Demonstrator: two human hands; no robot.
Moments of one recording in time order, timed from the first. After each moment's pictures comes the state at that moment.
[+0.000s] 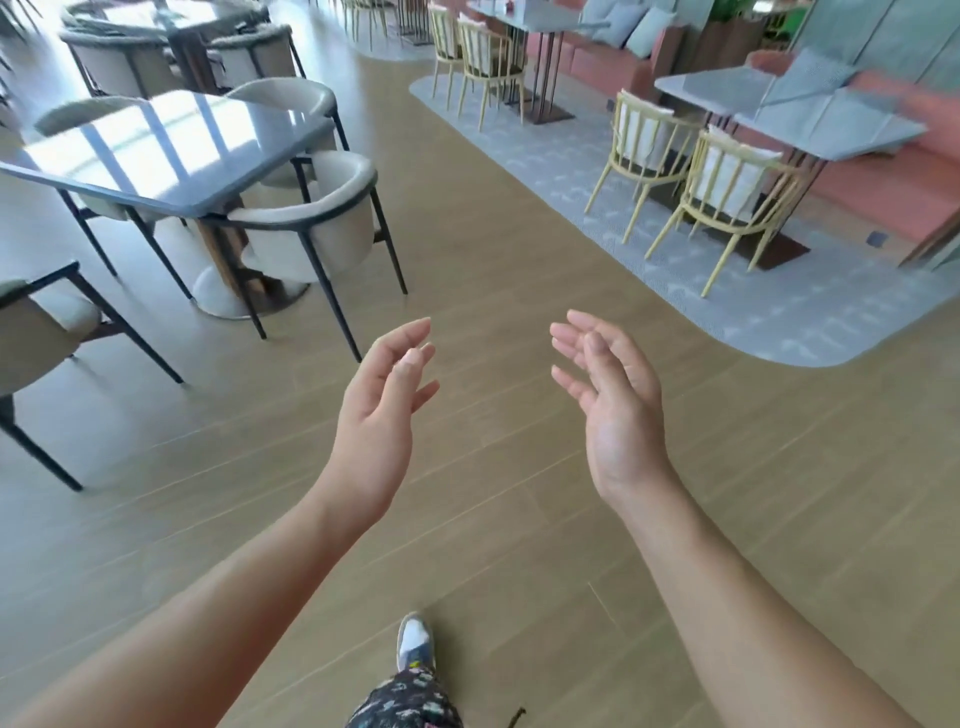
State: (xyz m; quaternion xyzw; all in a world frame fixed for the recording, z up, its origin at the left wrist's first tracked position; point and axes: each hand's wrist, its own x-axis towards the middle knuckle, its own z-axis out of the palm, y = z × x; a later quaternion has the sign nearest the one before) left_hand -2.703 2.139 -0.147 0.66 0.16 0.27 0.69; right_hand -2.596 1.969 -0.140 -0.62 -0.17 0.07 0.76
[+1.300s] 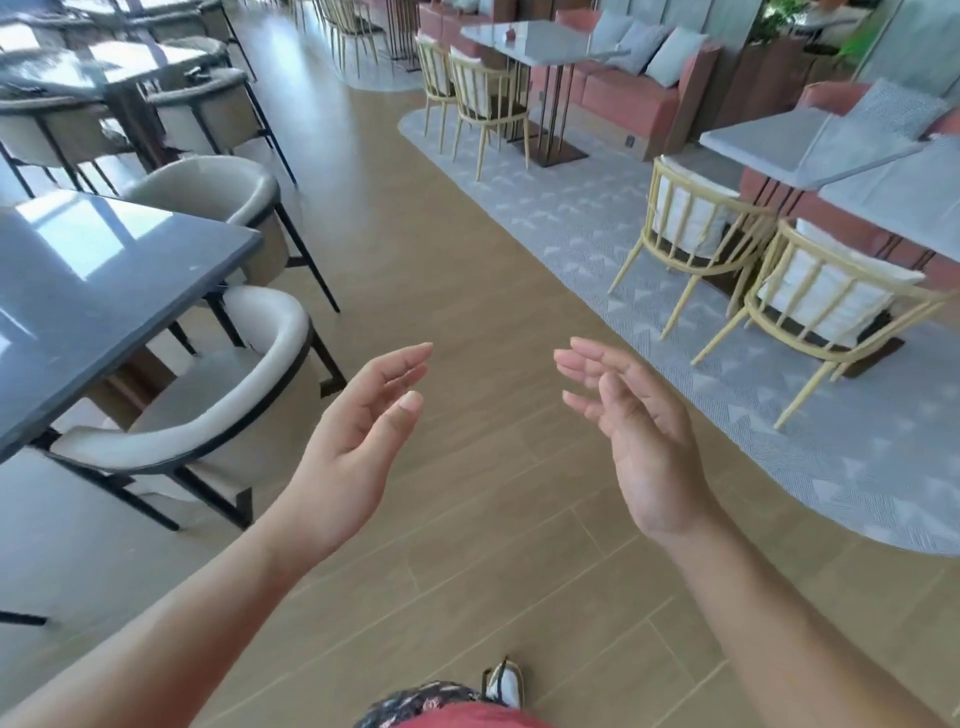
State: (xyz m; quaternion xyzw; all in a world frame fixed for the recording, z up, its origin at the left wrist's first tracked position) left_hand -1.942 2.523 -0.126 0.78 0.09 0.19 0.60; right_hand -1.810 2.308 -0.137 -0.63 -0.27 0.10 0.72
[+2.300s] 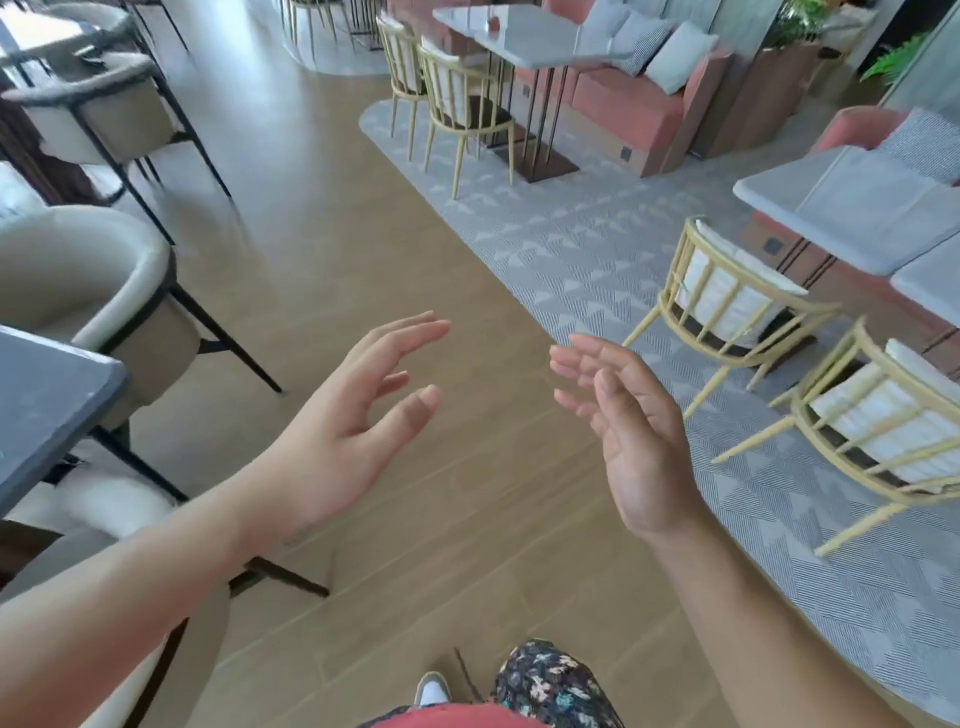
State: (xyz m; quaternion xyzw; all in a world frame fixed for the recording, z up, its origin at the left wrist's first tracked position) left_hand -1.386 2.851 -0.120 0.85 -0.01 0.12 0.51; right_hand -1.279 2.619 -0.138 -0.65 -0.23 0.08 0.72
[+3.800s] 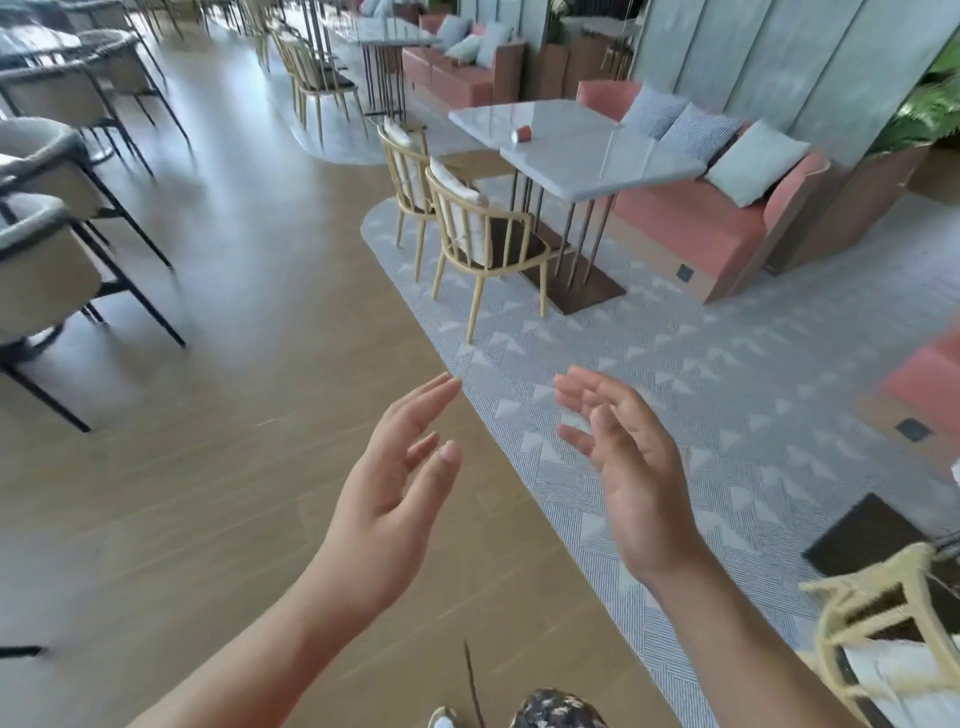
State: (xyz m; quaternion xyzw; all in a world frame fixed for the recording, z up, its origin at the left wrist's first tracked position) left_hand -0.477 3.277 -0.134 0.74 0.06 0.23 0.62; right_hand -0.354 3.101 -0.136 -0.66 -0.26 0.09 0.70
